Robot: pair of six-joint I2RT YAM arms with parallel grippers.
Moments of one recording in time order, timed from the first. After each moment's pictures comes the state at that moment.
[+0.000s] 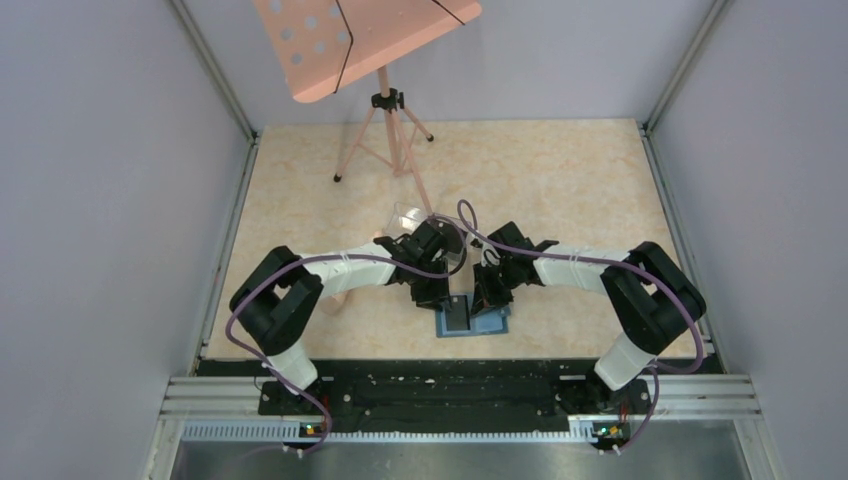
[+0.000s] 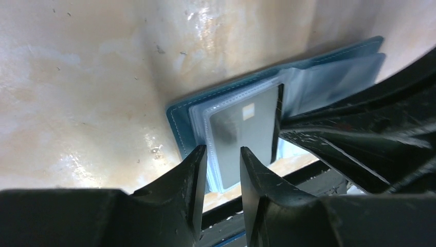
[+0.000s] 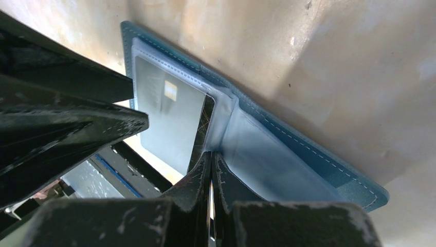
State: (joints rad) left arm -0.79 1.68 0.99 -0.42 0.23 -0.84; right arm 0.63 1.63 0.78 -0.30 -0.49 0.45
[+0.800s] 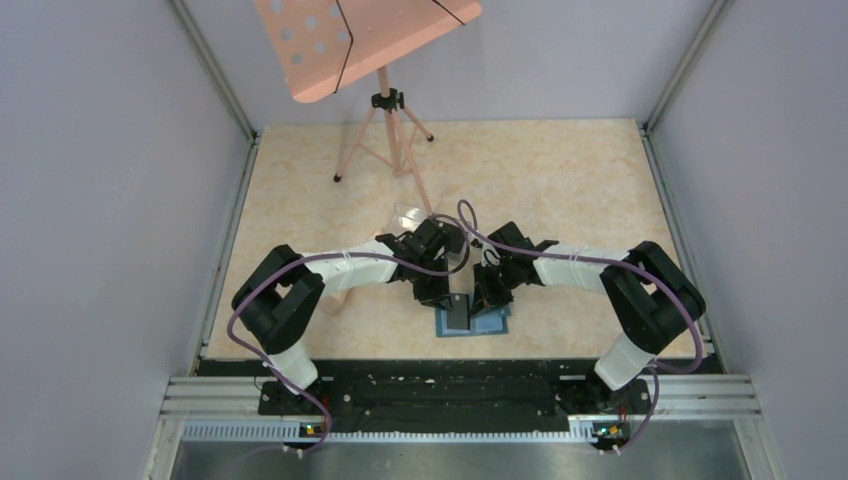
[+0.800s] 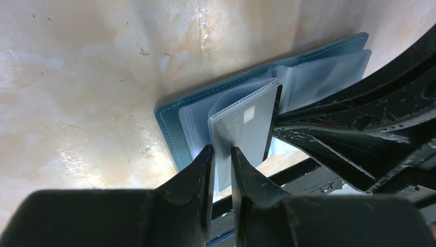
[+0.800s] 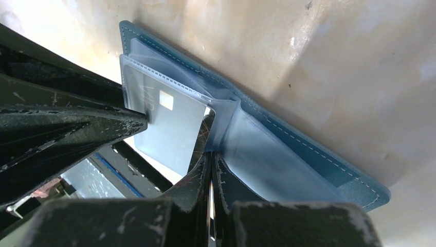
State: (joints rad) left arm -0.80 1.71 1.01 -0.43 0.25 -0.83; right arm 0.63 1.64 0.78 -0.30 -0.50 0.45
